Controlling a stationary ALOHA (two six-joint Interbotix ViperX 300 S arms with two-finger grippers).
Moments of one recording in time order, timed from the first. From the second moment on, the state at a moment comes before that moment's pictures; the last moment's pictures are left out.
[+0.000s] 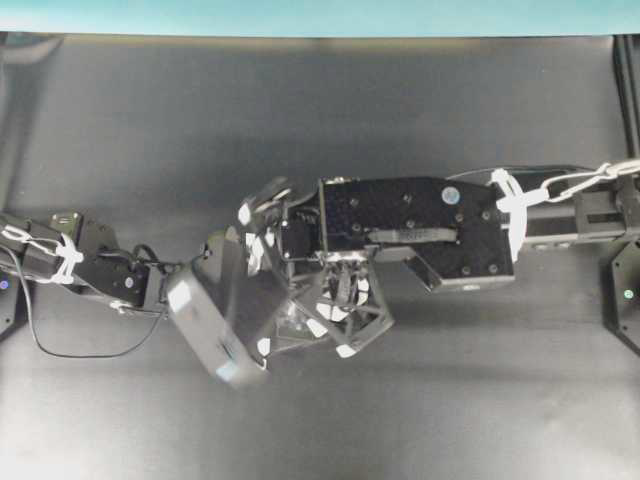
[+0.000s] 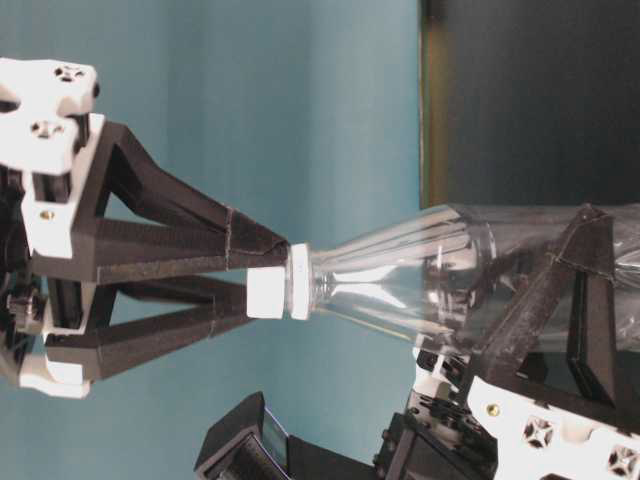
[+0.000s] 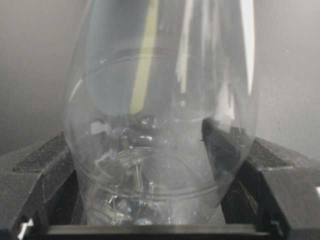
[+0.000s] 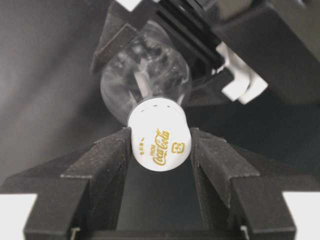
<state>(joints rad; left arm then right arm) -0.08 0.27 0.82 0.04 -0.72 -0.13 0.15 0.31 -0.36 -0.04 1.37 -0.69</state>
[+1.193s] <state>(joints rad) -0.08 0.27 0.81 0.04 -0.72 -0.14 0.18 0.26 -0.26 -0.12 1.30 -0.77</state>
